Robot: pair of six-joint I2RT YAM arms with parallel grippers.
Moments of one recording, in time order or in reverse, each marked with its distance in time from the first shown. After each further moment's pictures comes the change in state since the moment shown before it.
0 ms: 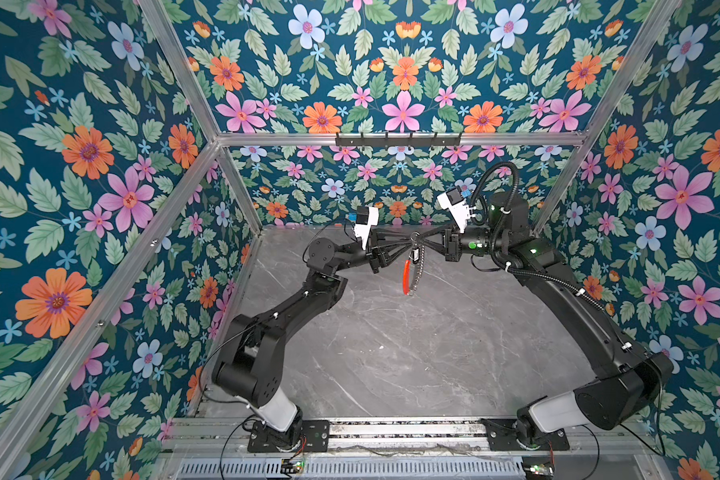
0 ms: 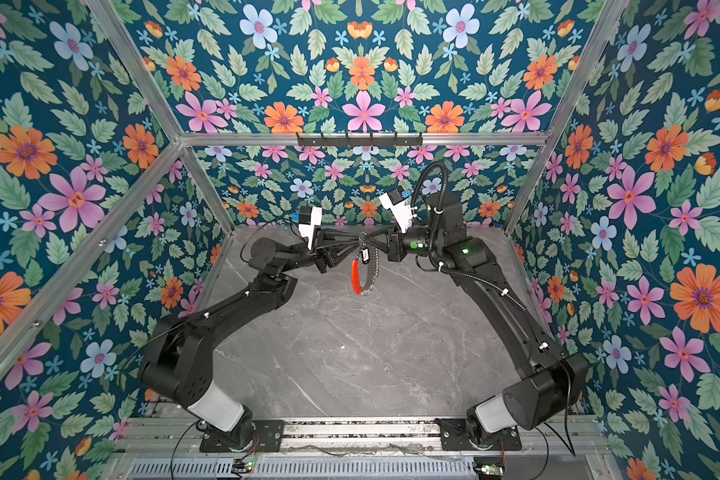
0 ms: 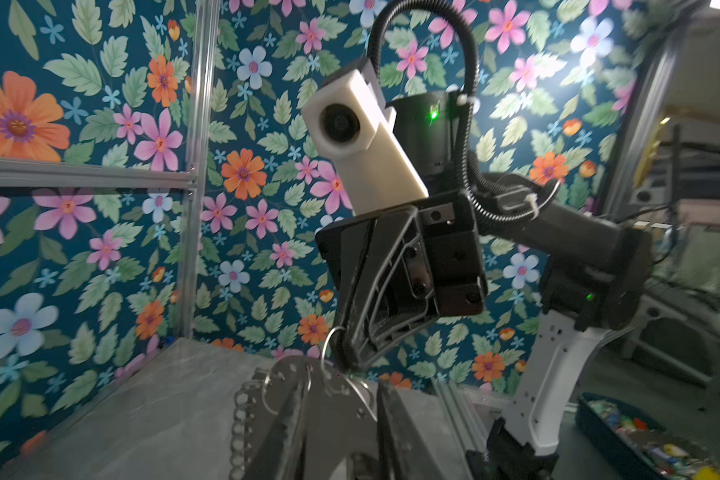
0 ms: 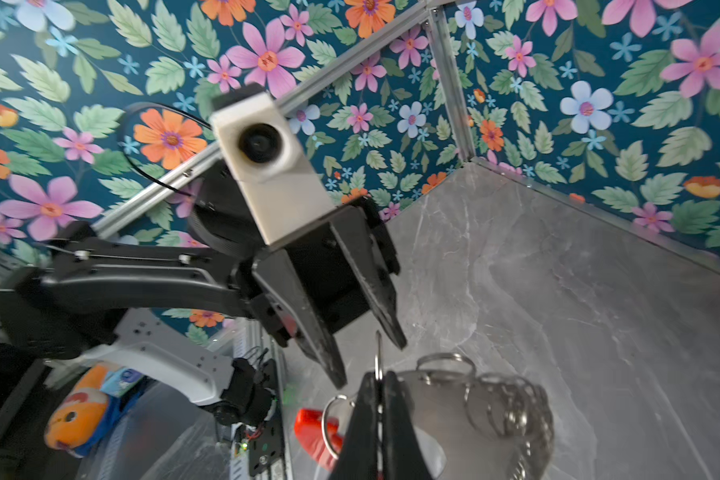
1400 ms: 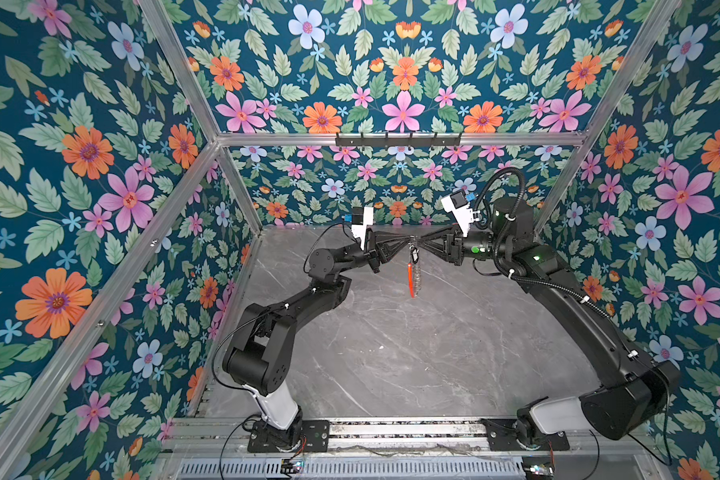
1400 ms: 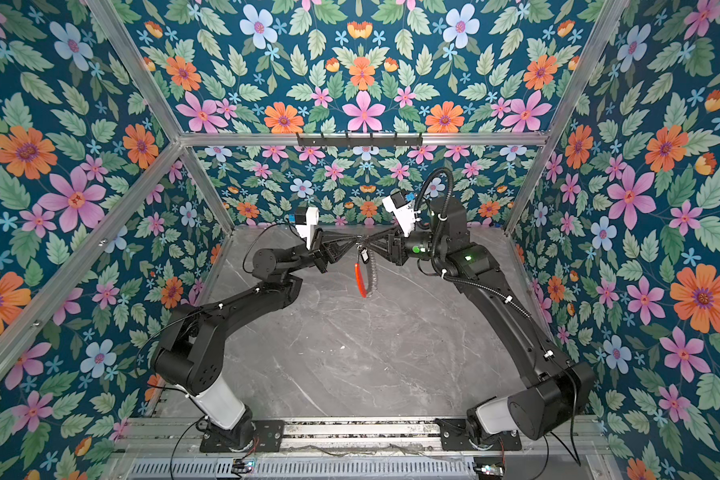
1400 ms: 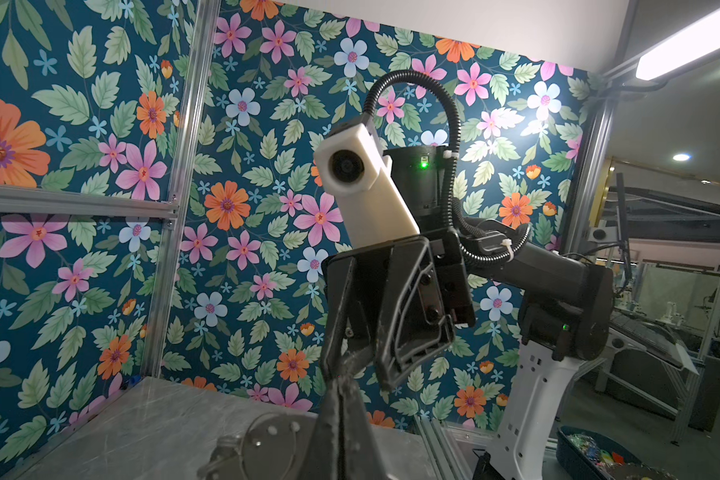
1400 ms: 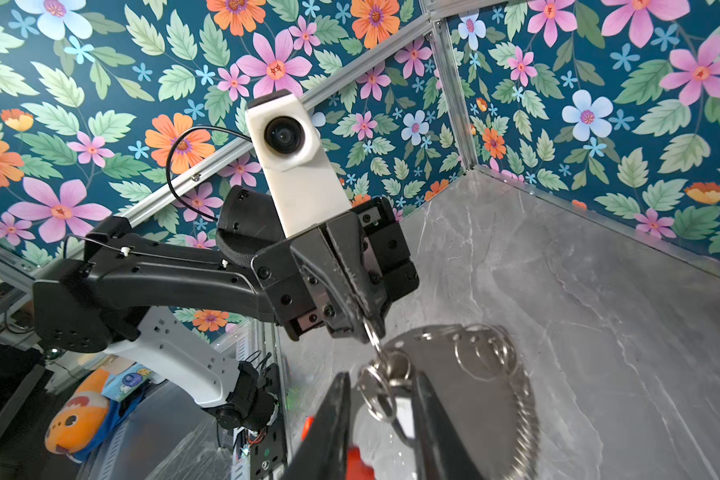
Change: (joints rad) left arm -0.006 0.135 -0.015 0.466 -0.039 -0.338; right arm 0.000 -0.048 -0.085 0.112 -0.040 0.072
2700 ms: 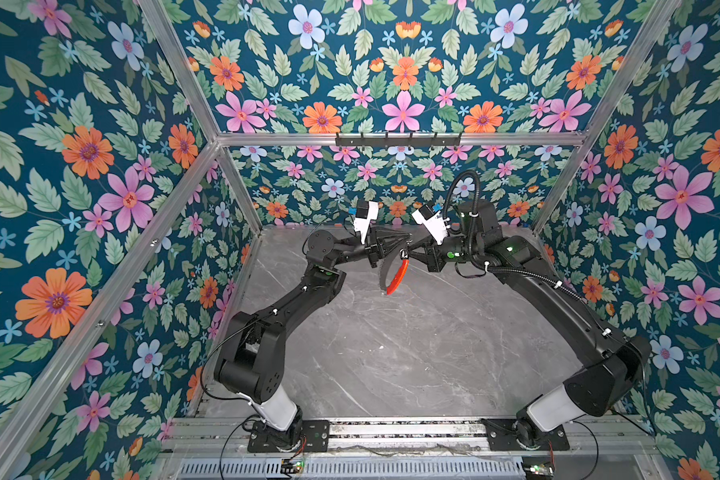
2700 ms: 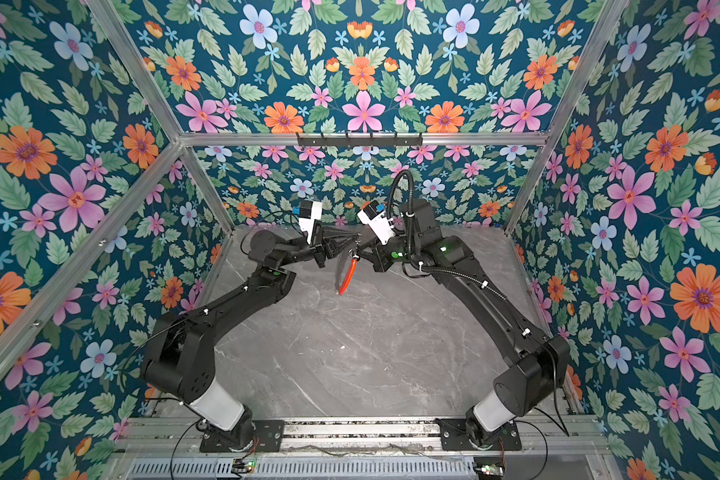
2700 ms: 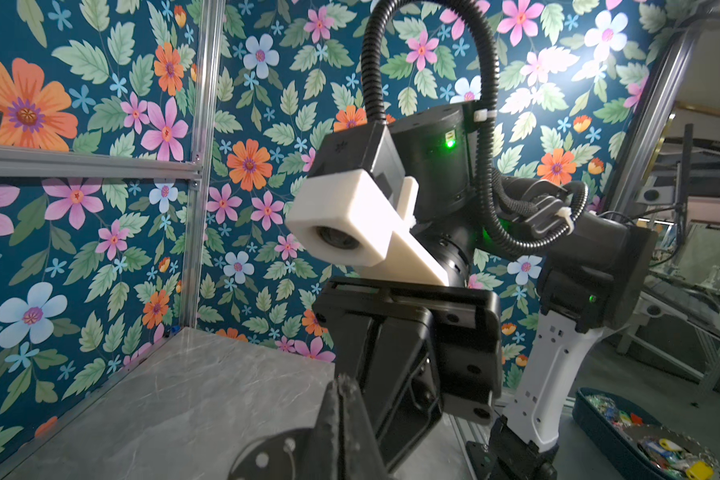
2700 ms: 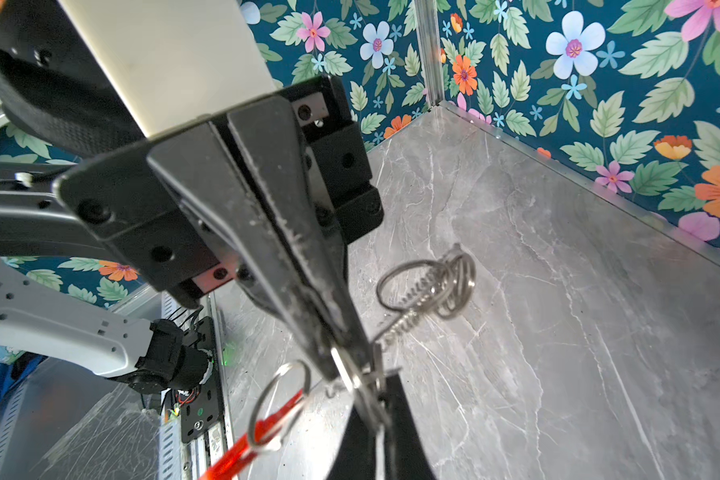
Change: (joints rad) left arm 0.027 -0.053 0.054 -0.320 0.066 0.191; right arm 0.118 0.143 0.133 -0.235 0.218 -0.229
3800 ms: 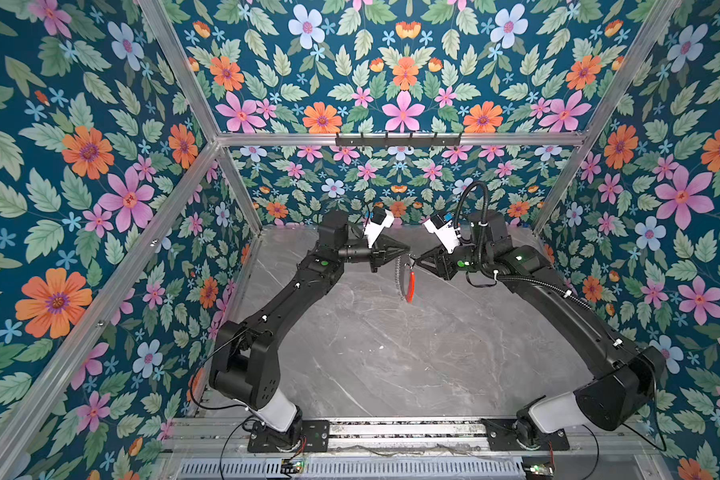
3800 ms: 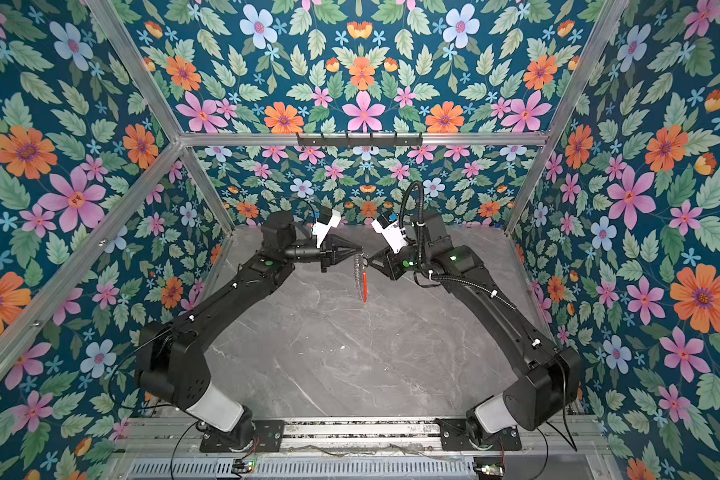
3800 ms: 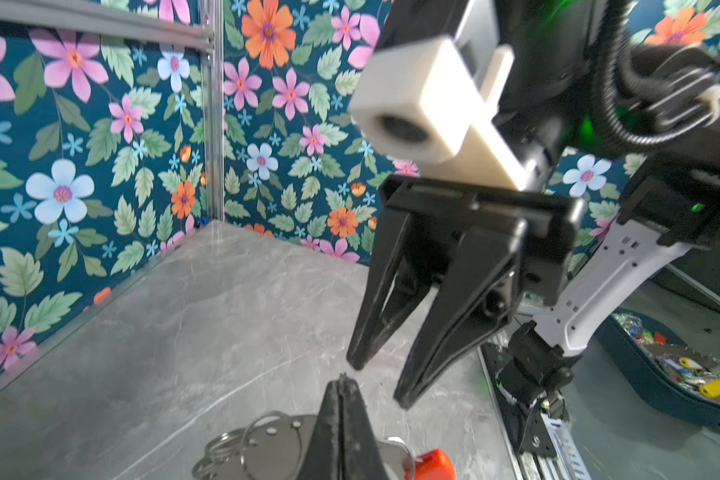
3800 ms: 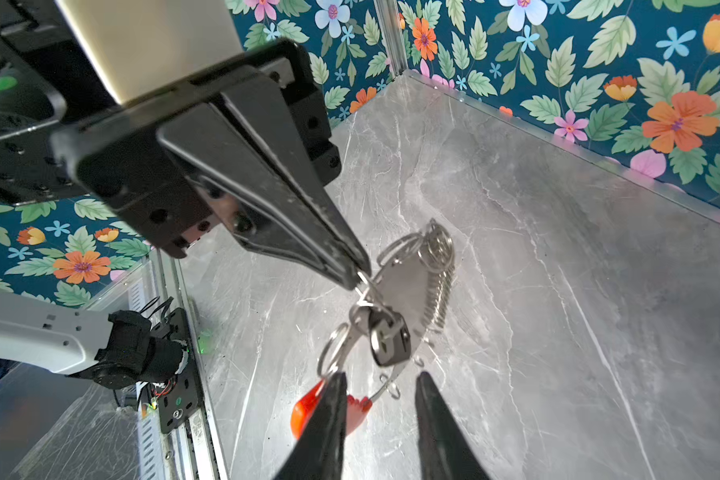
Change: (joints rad) left arm 0.001 -0.055 0.146 -0.824 0.042 0.537; right arm -0.051 -0.097 -0.152 -0.006 0.054 0.002
